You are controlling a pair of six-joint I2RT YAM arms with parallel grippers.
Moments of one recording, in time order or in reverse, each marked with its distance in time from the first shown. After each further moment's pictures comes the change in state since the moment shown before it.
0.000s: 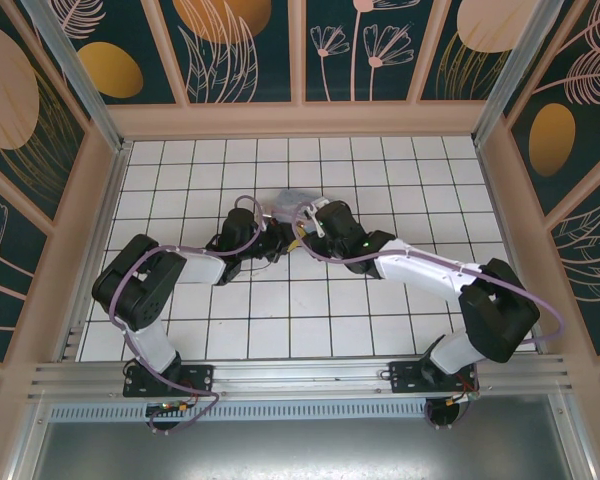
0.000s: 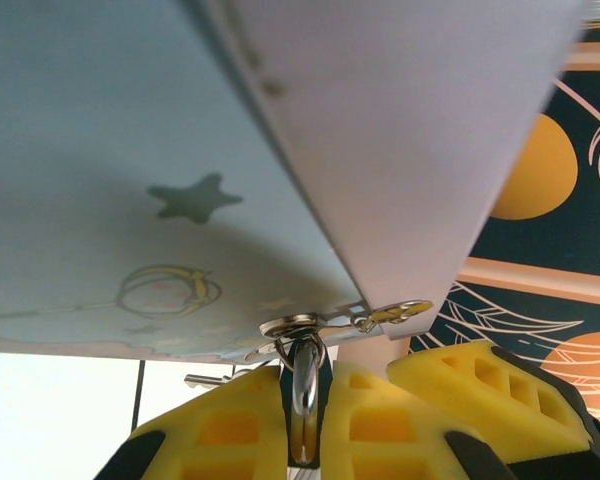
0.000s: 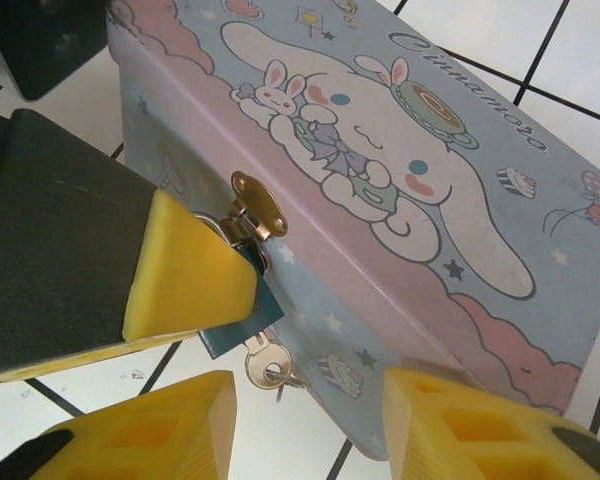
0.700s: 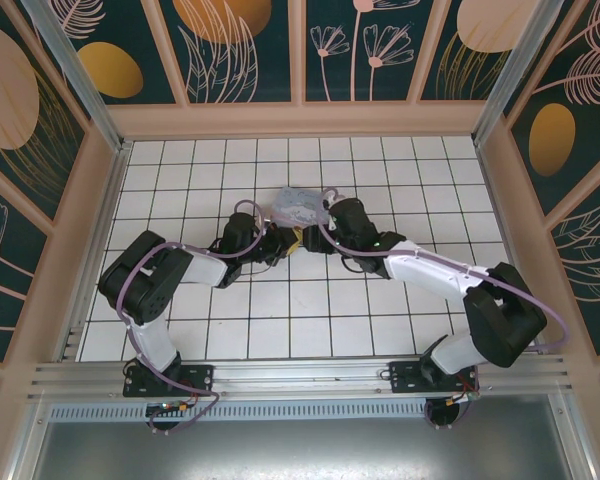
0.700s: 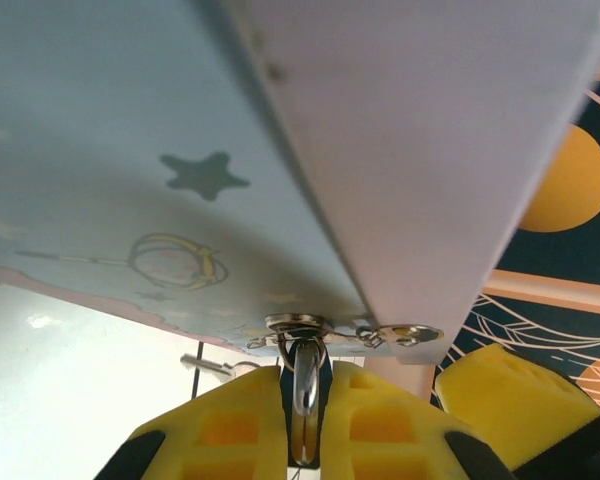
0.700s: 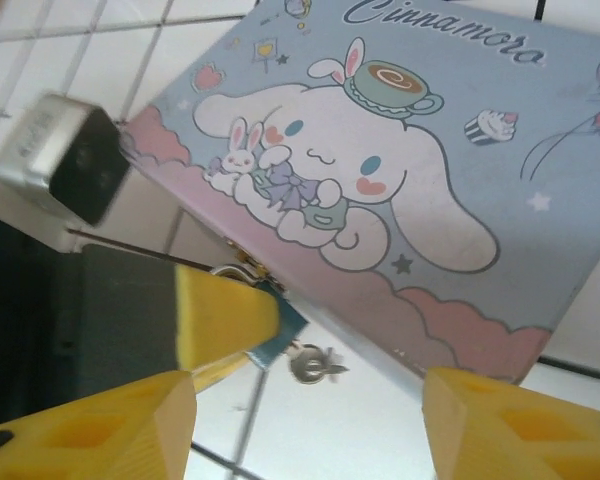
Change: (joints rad) left arm 0.000 0.050 -0.023 0.037 -0.031 0.029; right arm -0.069 -0.031 -0.060 0.078 -0.138 0.322
